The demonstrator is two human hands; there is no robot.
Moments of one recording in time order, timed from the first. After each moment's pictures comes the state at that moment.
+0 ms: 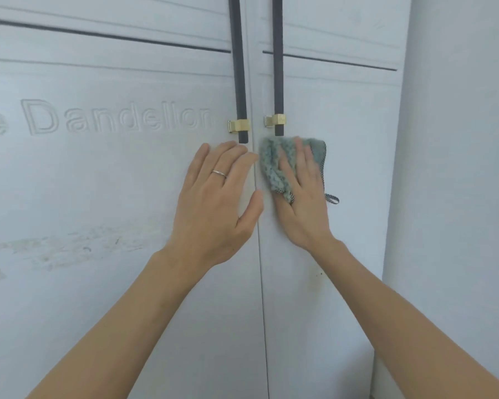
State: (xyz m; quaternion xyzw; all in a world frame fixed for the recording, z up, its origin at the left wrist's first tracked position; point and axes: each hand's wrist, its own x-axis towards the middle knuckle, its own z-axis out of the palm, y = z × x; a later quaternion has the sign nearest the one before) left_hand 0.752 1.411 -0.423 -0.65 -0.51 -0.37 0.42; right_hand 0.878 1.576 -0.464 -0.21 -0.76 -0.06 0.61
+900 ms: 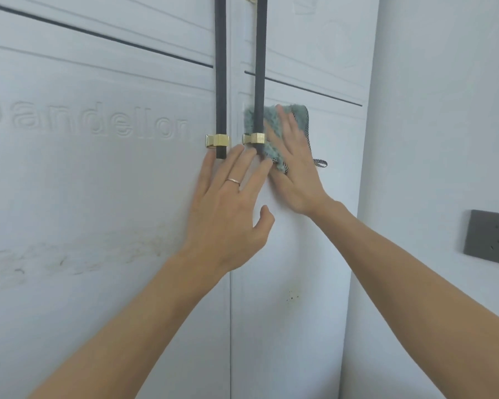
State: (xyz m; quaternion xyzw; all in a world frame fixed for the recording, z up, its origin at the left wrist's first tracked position) left_hand 0.784 1.456 -0.418 -0.65 -0.50 -0.38 0.43; right_hand 0.914 1.612 -0.376 -0.14 -0.82 -0.14 0.54
